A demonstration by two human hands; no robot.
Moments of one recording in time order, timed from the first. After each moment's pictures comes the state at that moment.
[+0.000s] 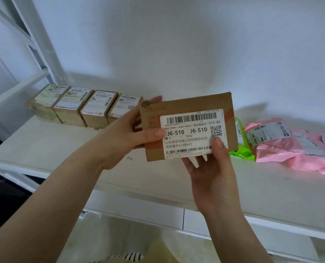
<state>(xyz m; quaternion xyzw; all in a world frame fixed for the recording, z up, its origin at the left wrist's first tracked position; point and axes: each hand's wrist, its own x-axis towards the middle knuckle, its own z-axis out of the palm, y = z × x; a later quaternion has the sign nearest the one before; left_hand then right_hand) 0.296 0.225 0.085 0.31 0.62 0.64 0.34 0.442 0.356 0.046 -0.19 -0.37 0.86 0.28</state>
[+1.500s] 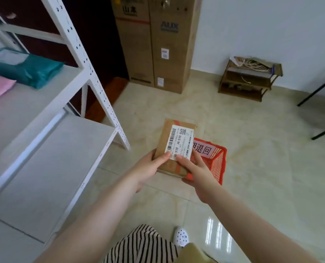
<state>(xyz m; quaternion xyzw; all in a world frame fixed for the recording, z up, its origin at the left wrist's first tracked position) 0.975 0.409 -0.085 0.52 0.50 0.12 0.68 1.120 0.326 -0.103 -0.62 -0.18 0.58 0.49</state>
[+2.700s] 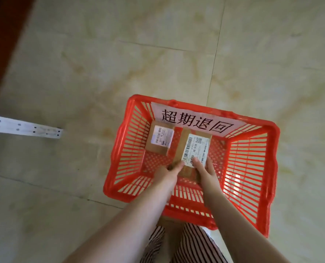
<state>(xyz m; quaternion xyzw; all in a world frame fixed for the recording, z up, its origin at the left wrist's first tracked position) 1.272 0.577 -0.716 0.35 0.71 -0.07 0.61 1.367 0.493 -0.761 -0.66 0.08 0.57 0.48</state>
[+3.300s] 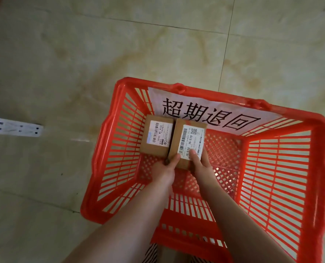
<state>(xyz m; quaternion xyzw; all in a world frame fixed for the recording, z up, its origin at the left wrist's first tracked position) 1.275 0.598 -0.842 0.31 0.73 0.06 0.61 1.363 0.534 -0.877 -0.69 0.00 0.56 0.46</state>
